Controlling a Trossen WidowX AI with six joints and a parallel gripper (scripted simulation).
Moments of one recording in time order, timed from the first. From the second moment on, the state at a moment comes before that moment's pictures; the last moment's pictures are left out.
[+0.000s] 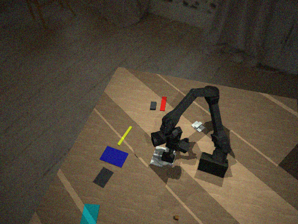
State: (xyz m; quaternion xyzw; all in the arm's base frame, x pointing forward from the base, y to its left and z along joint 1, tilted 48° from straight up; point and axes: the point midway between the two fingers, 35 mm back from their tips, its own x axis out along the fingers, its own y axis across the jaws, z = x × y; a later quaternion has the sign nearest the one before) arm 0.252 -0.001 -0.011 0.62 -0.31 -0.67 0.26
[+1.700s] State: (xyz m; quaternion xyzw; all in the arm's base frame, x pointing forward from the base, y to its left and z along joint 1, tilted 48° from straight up) arm 0.250 -0.034 -0.043 0.63 -0.31 -0.67 0.25
